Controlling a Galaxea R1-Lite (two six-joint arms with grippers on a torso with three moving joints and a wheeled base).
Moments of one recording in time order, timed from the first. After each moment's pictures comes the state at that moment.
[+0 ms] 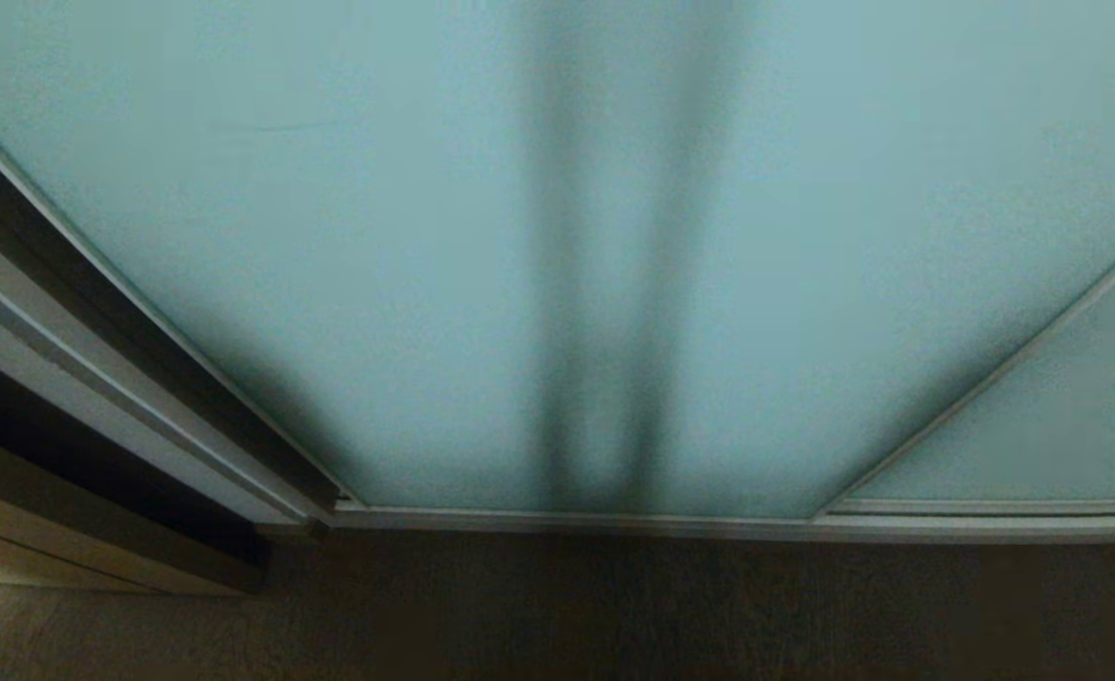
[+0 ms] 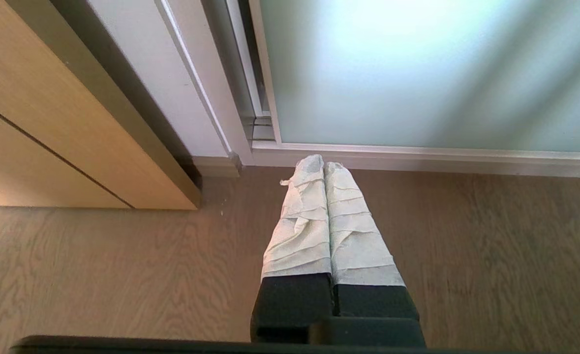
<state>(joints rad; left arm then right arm) 0.02 0.00 0.00 0.00 -0.01 0.04 0.00 0.11 -0.01 -0.20 -0.01 -0.08</state>
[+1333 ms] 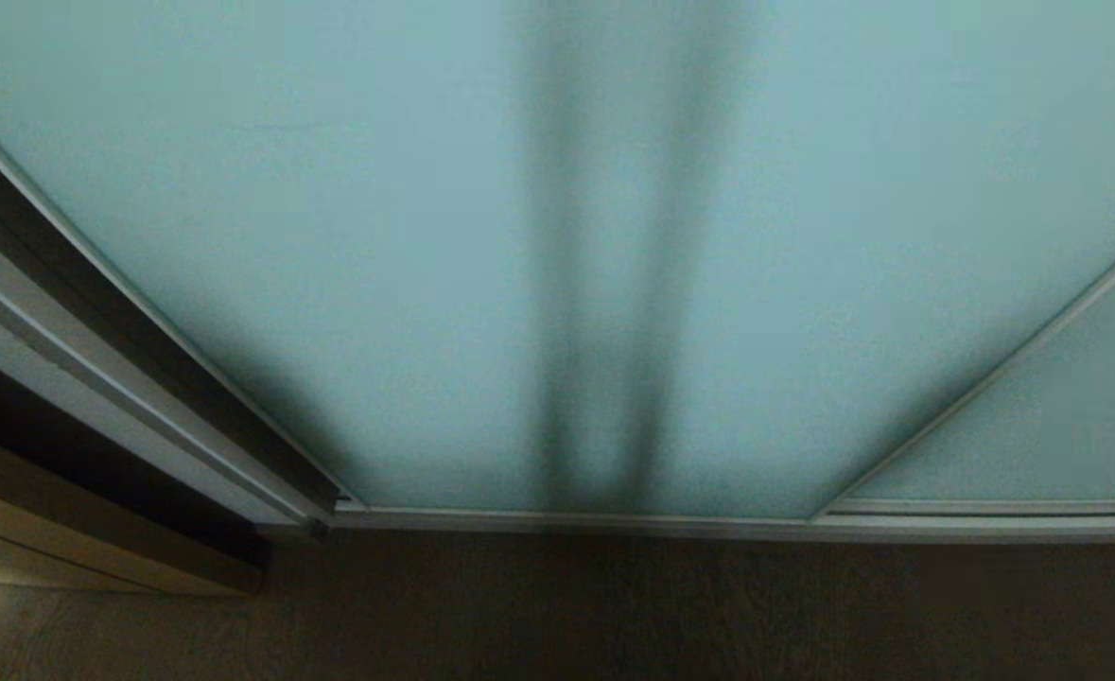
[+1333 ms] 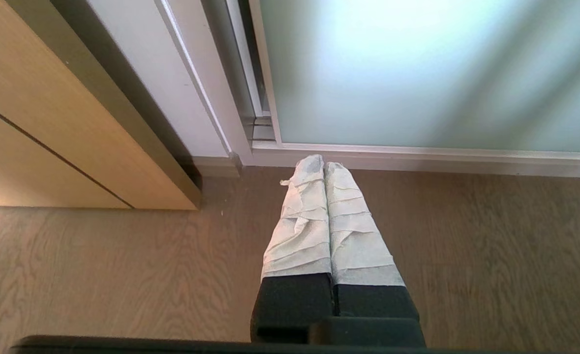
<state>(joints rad) 0.02 0.00 0.00 0.00 -0.01 0.04 0.01 0.00 0.00 0.00 0.00 0.00</state>
